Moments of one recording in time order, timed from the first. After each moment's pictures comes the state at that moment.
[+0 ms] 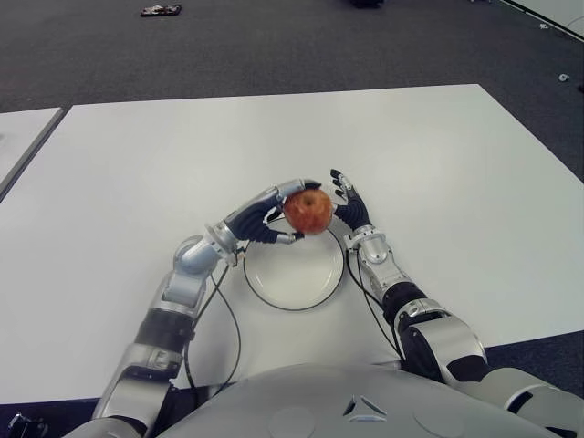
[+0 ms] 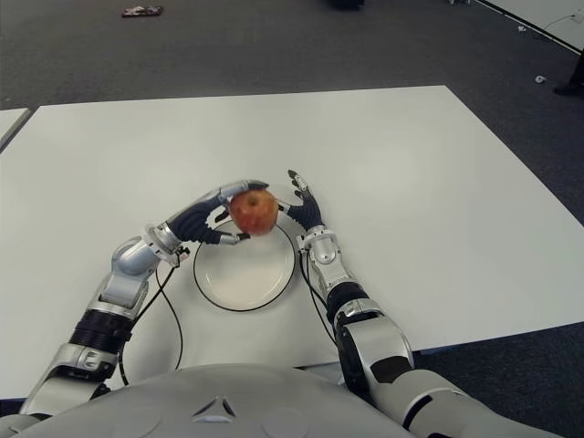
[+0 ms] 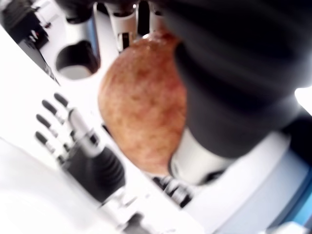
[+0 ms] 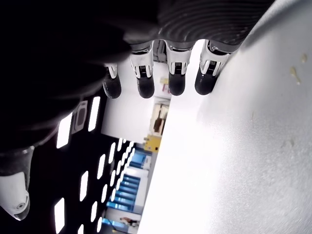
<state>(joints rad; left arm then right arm) -0.09 0.33 -0.16 0.20 0.22 -0.73 -0.50 -0.42 0.00 0.11 1.08 -0.20 -0.55 -0.12</state>
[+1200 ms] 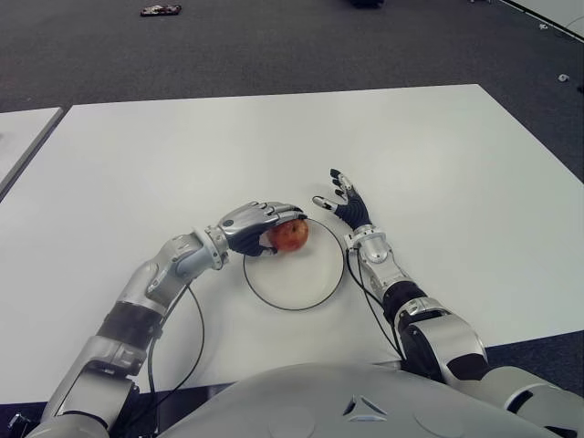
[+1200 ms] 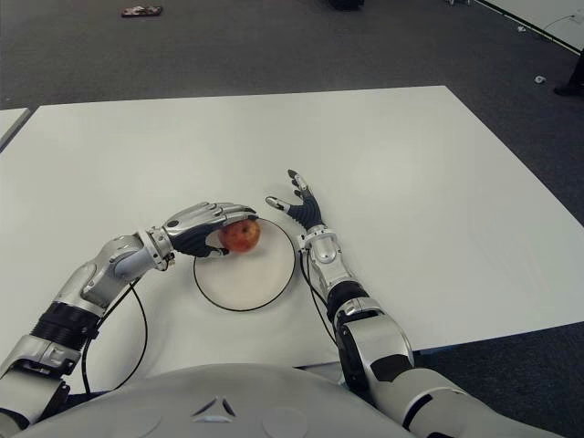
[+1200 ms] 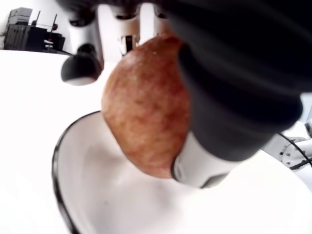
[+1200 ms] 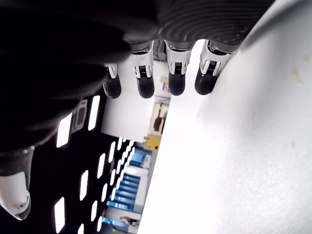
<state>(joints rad) -0.10 0.53 -0.26 0.16 0.67 -0.66 -0.25 -0.43 0.00 0.11 1.09 -0.19 -0.56 -0.11</state>
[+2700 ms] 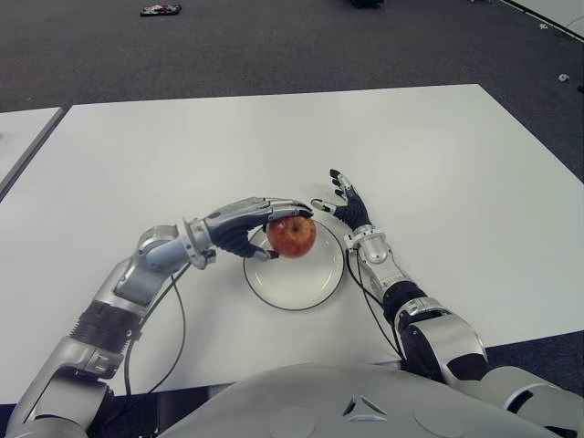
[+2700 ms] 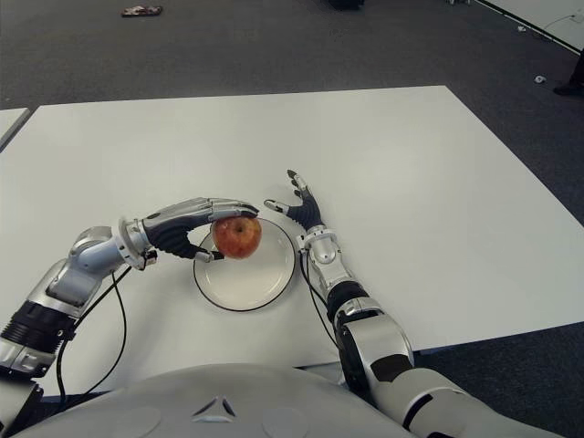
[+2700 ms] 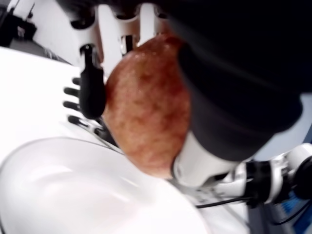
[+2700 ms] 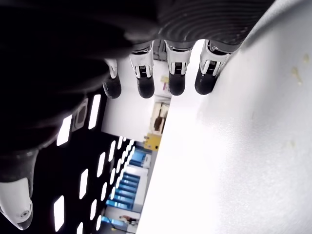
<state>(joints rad) -0.09 0.65 -0.27 0.02 0.15 -0.68 -0.52 -0.43 -0.01 0.12 1.09 -0.20 -0.57 -0.12</state>
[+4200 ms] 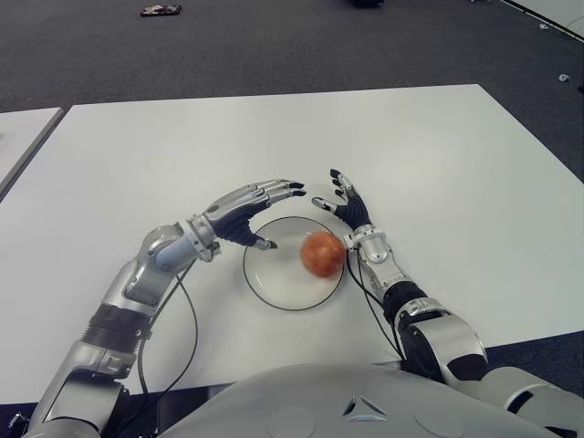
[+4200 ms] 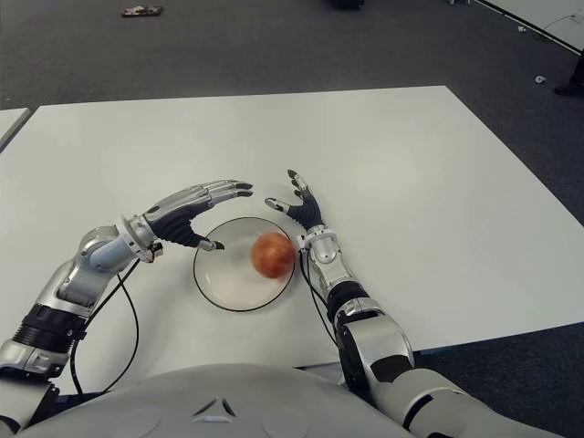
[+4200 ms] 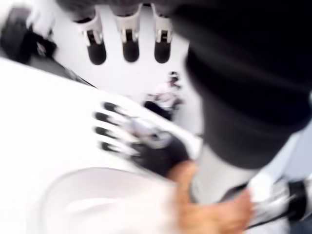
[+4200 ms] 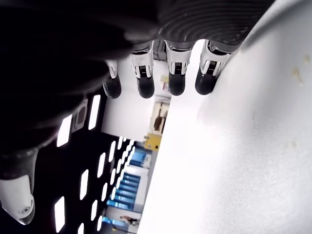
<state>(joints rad) -0.08 0.57 -0.19 0.01 0.50 -0.60 -0.31 -0.43 -0.01 0.11 1.07 -0.19 -0.56 -0.11</state>
